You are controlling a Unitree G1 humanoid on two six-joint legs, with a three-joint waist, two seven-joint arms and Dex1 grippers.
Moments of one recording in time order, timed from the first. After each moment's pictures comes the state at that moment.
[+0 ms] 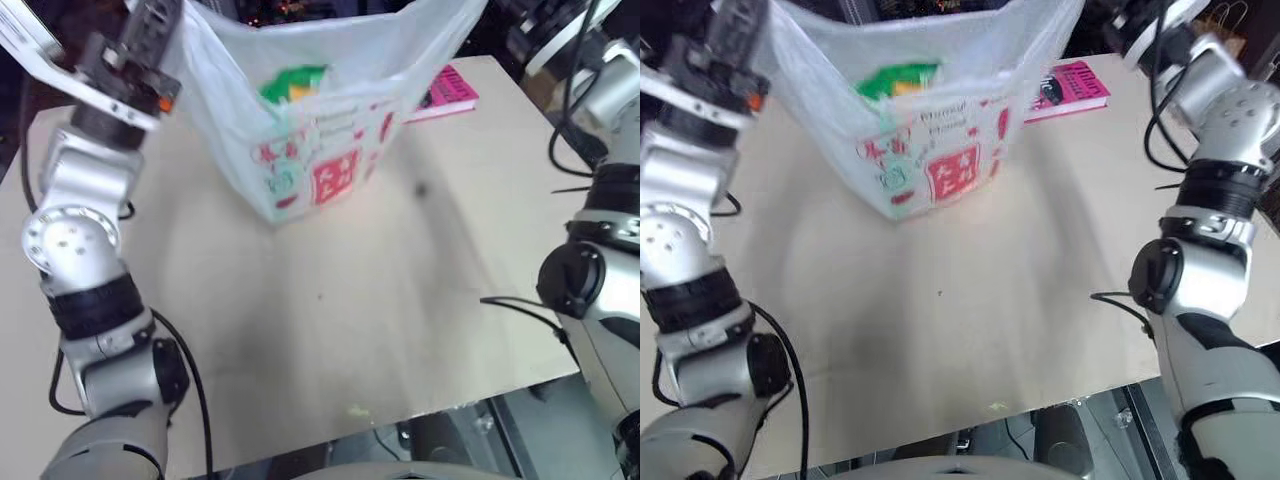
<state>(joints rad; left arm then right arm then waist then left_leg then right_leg) -0.82 0.61 0.43 -0.03 -1.15 0.51 -0.44 -1.32 -0.42 -0.50 0.47 0.87 0.85 0.51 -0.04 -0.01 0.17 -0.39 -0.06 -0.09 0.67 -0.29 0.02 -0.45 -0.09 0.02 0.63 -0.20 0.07</state>
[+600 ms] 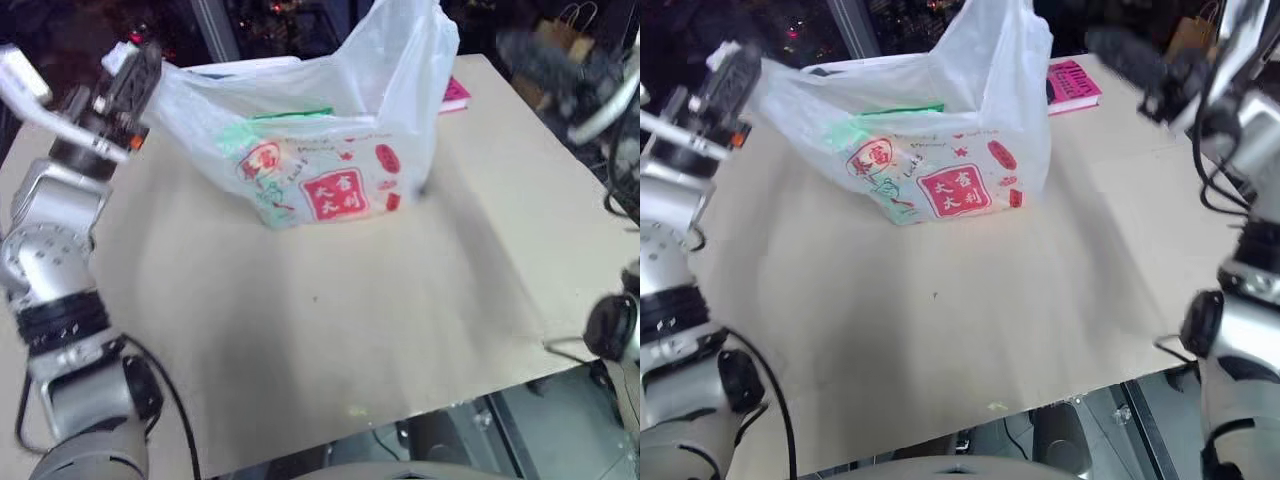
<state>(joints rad) -0.44 0.71 0.59 0.01 -1.05 0.61 -0.53 -0.74 -0.68 -0.40 0.00 0.98 1.09 0.77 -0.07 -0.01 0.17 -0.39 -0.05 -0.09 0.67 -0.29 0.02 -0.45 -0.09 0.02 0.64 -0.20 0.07</state>
